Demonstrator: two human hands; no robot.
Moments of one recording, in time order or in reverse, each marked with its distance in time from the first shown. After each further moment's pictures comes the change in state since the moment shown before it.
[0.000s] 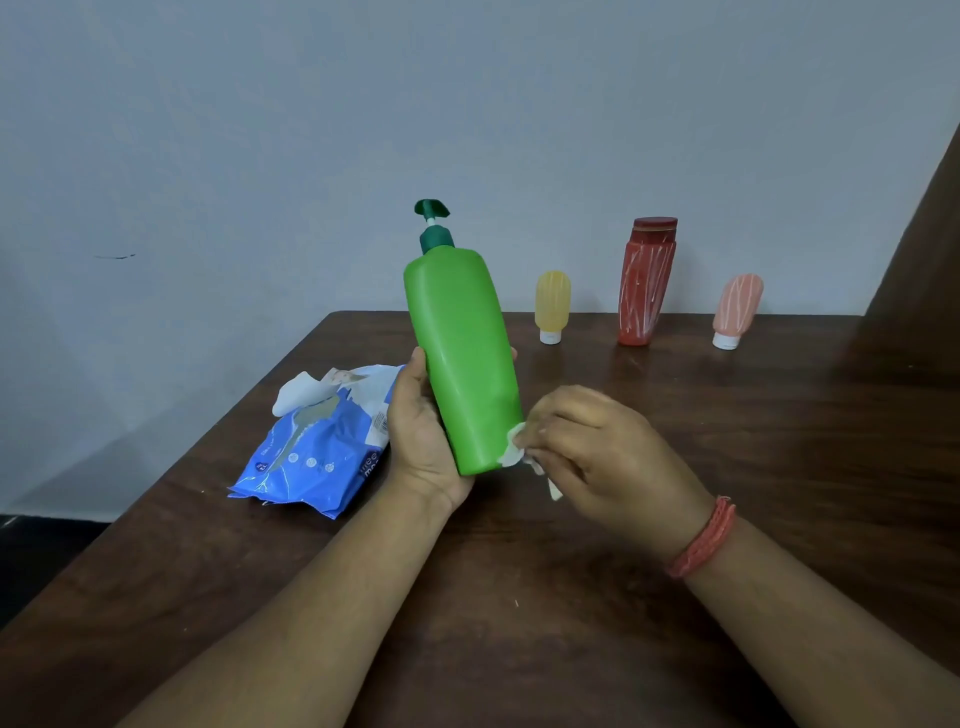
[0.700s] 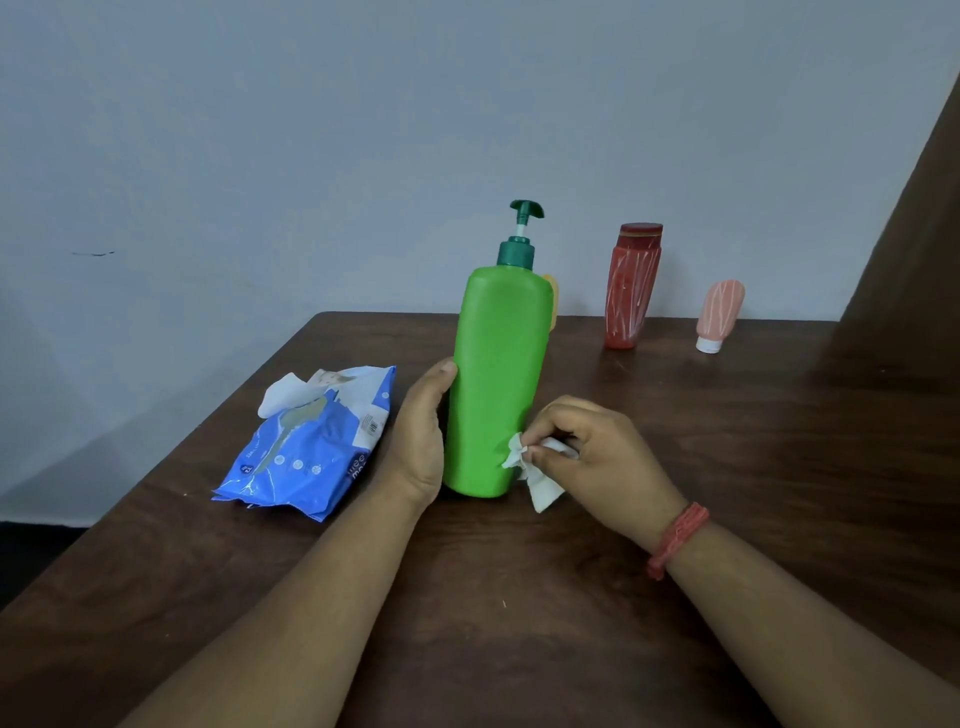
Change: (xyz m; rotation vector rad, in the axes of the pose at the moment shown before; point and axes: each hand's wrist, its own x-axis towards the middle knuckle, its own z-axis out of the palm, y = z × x) left_hand 0.007 -0.002 -0.014 0.464 -0.120 0.129; right_hand -0.011 0.018 0.018 0.343 0.012 0.488
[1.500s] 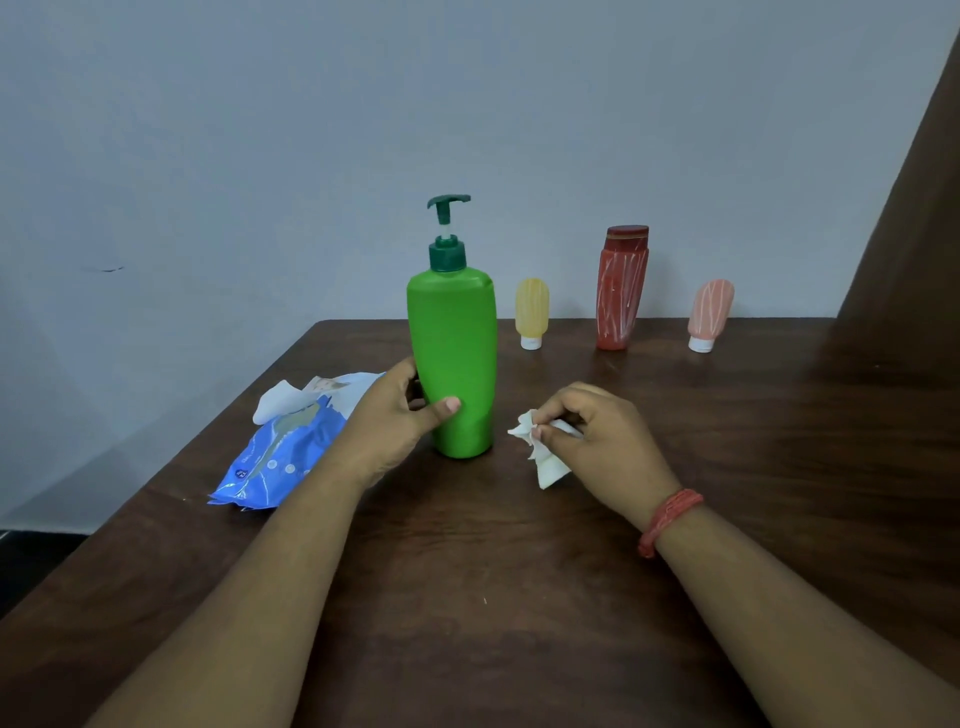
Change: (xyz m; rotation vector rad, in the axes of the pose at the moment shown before) left_hand 0.023 0.013 -0.043 0.620 -0.134 0.008; right_hand 0.005 0.014 -0.015 -0.003 0.108 0.105
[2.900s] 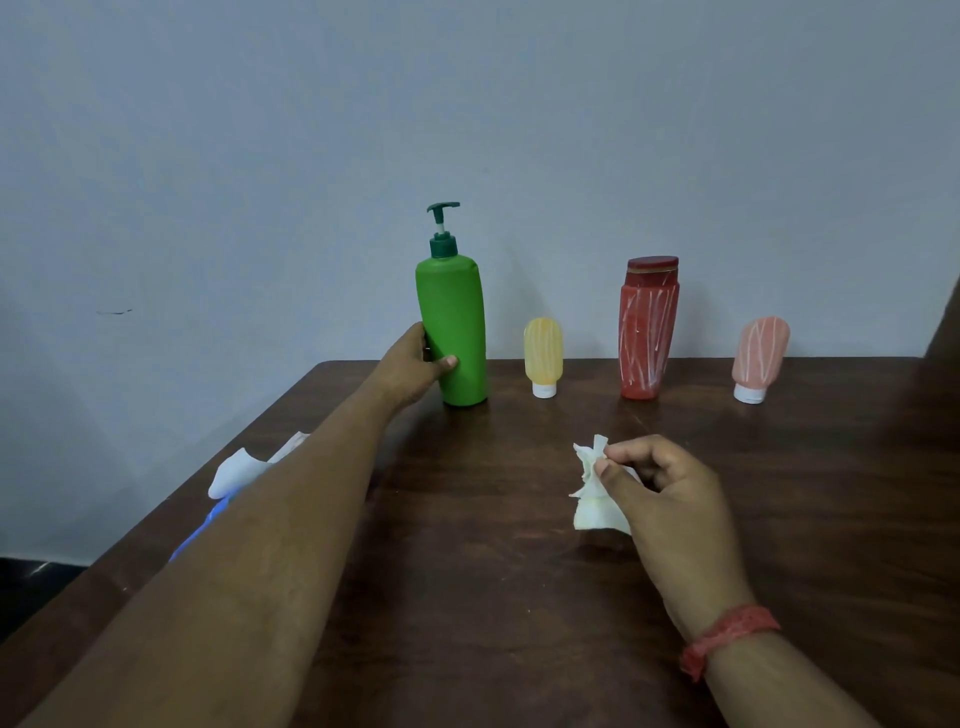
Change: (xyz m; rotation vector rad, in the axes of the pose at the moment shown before) left_hand 0.190 -0.035 -0.015 0.263 0.087 -0.116; right_hand 0.018 0.044 -0.007 0.390 0.319 0.387
